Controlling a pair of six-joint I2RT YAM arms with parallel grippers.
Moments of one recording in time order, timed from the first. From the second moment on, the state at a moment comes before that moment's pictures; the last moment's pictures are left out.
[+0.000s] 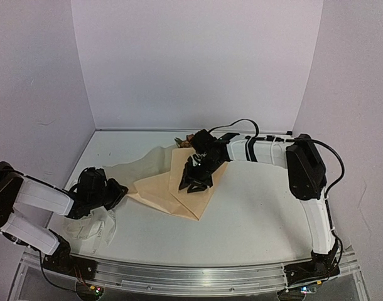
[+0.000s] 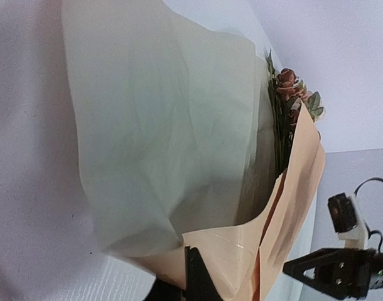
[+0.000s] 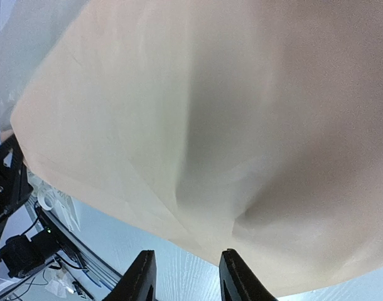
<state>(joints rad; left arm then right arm) -0.51 1.36 0.32 0.47 0.00 -1.14 0.81 2.24 1.80 -0.69 -0.41 0.81</state>
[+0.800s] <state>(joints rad) -0.59 1.57 0.31 0.77 0.14 -1.13 0.81 2.42 1.99 -0.71 -0.45 0.77</state>
